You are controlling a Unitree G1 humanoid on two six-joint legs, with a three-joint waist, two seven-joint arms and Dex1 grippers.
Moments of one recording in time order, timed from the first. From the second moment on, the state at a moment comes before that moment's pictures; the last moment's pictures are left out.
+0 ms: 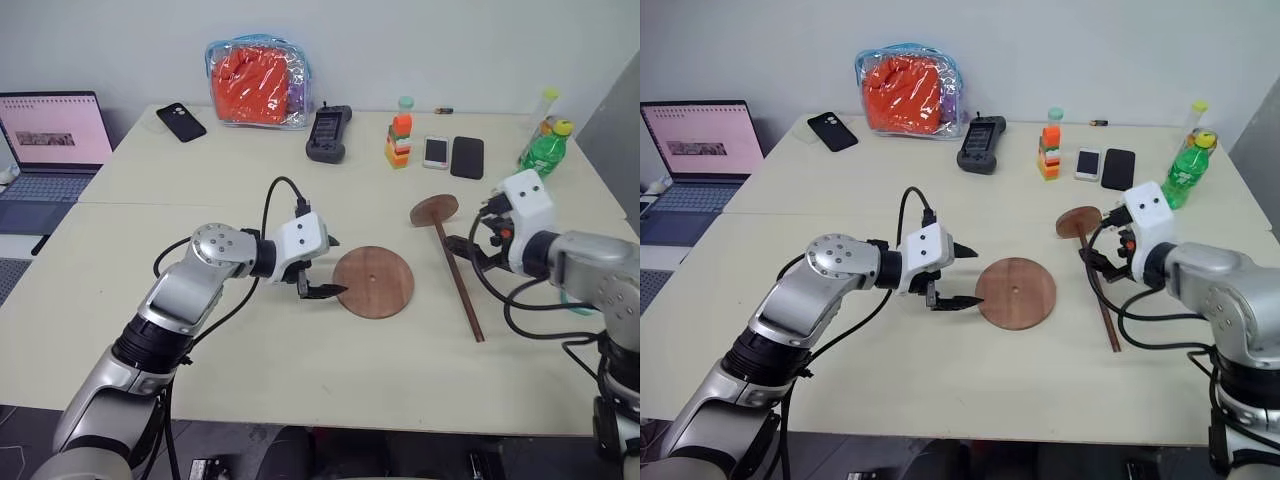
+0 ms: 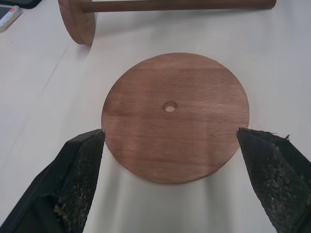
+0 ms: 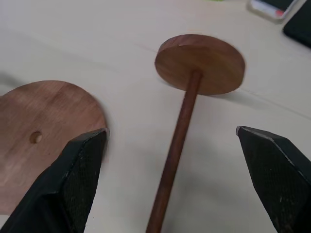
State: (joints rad) left arm -0.63 0.65 -0.32 -0.13 -0.17 0.47 -1.06; right arm -0.65 -0.66 -0.10 -0.35 0.53 1.42 0.33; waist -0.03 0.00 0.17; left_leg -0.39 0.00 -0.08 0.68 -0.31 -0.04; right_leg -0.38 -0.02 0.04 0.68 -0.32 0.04
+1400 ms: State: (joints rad) left arm -0.48 0.63 -0.22 -0.28 -0.22 0.48 -0.99; right arm -1.17 -0.61 0.34 0.63 0.26 1.33 0.82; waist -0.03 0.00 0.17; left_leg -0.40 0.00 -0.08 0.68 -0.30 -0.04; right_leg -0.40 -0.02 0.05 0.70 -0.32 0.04
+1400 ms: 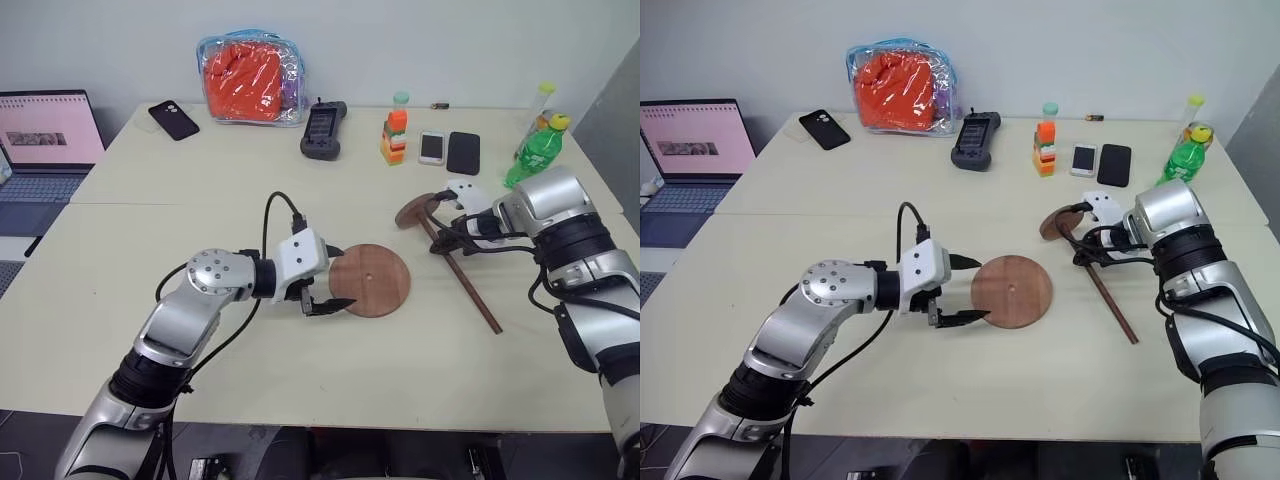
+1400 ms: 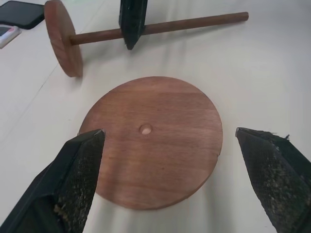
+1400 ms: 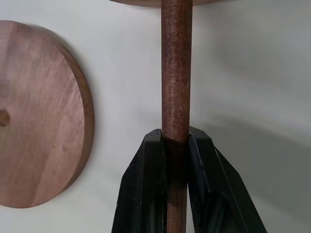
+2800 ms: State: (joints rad) left arm -0.38 0.77 -0.11 -0.20 -0.31 0.36 -1.15; right arm -0.37 -0.11 0.18 -0.28 0.22 0.09 0.55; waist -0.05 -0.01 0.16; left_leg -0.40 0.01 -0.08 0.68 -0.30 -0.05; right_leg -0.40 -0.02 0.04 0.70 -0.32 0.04
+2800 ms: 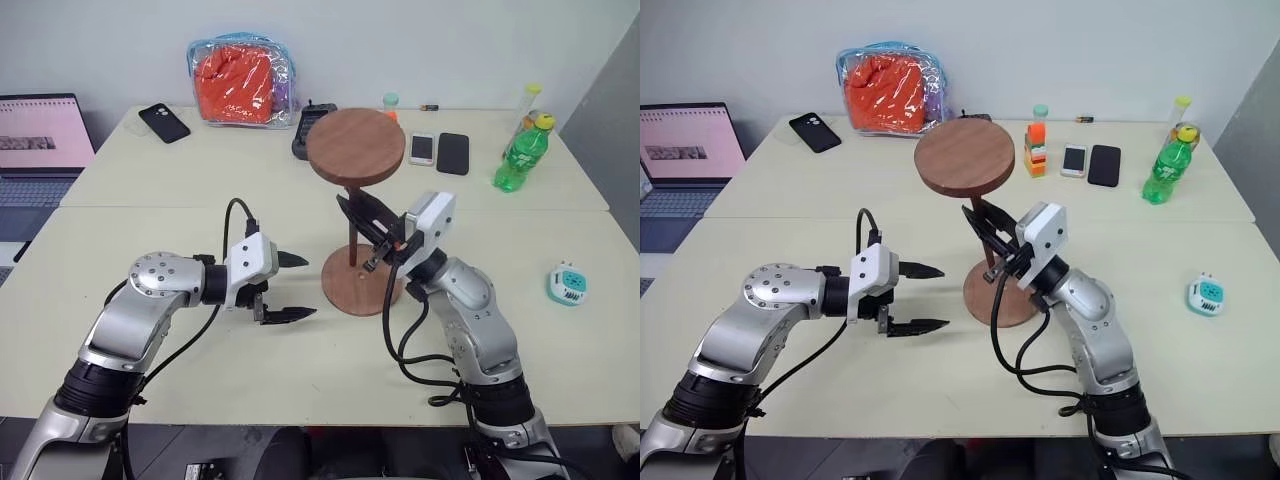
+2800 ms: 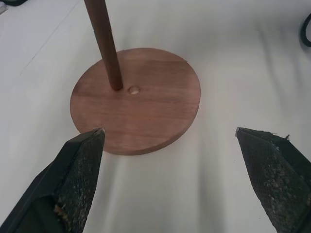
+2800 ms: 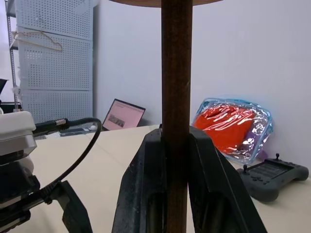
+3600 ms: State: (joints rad) left arm -0.38 0.76 -0.12 -0.20 -0.31 0.37 -1.15; right arm -0.34 -0.15 0.15 -0.27 0.22 0.09 0.53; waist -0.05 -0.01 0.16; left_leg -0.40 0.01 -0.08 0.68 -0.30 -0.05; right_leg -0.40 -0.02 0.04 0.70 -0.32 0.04
